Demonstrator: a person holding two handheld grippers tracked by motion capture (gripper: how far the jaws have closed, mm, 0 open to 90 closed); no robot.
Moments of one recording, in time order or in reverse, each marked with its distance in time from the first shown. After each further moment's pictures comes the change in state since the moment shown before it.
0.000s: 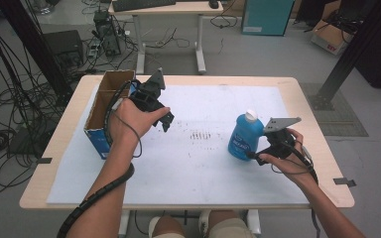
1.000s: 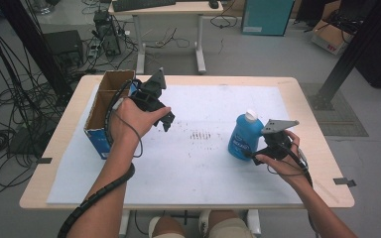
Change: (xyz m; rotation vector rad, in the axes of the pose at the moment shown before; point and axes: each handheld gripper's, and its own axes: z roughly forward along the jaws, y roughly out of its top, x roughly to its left) left arm -0.002 0.001 -0.002 -0.003 0.001 0.006; right arm 0.000 -0.007 0.012 -0.048 -0.032 0.017
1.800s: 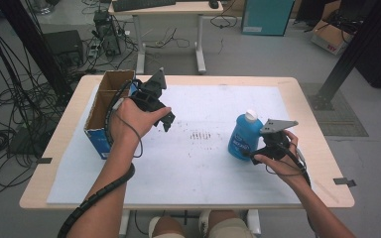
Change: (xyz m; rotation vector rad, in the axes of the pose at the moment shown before) left arm -0.001 0.000 -0.001 -0.004 0.001 0.006; right arm 0.002 0.002 0.003 -0.029 0.002 -0.004
